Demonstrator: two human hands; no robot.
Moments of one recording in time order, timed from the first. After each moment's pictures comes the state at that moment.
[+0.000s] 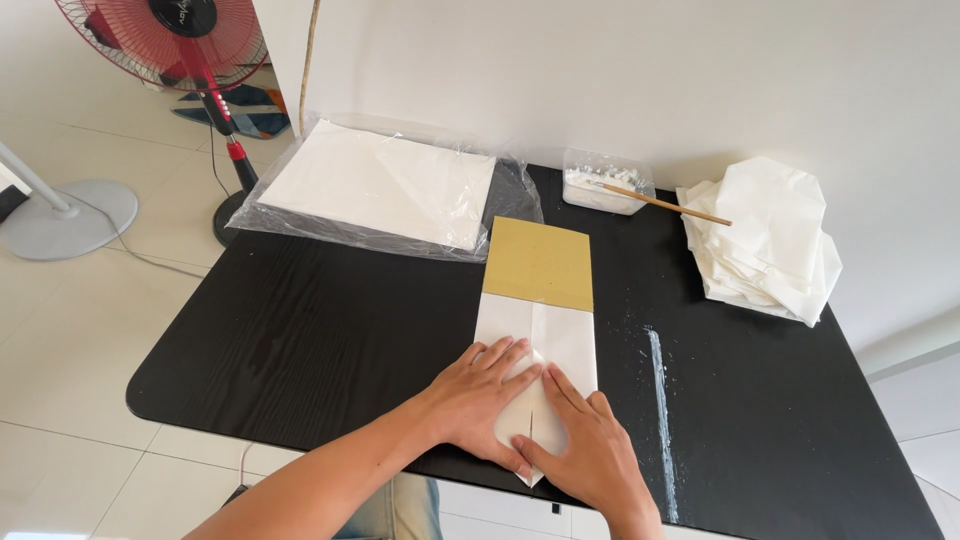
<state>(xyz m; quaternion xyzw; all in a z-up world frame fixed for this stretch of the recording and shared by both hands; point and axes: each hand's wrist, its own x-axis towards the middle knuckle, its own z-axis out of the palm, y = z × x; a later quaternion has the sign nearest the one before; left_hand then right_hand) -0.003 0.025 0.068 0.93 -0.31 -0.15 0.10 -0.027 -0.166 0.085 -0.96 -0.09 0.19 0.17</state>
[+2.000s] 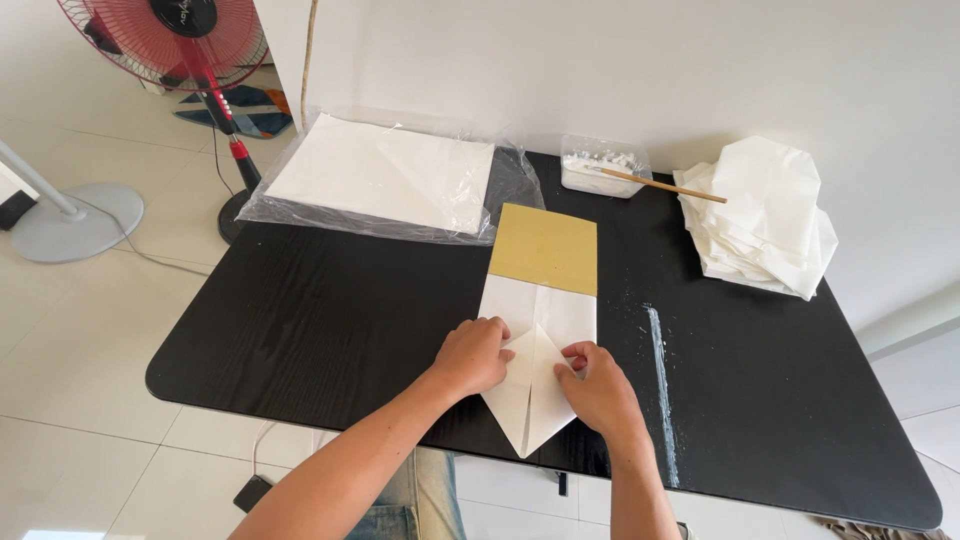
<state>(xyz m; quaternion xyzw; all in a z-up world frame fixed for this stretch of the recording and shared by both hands) 0.023 0.022 0.047 0.95 -0.03 -0.14 0.27 0.004 -0.169 0.074 -0.93 0.09 0.15 0.32</state>
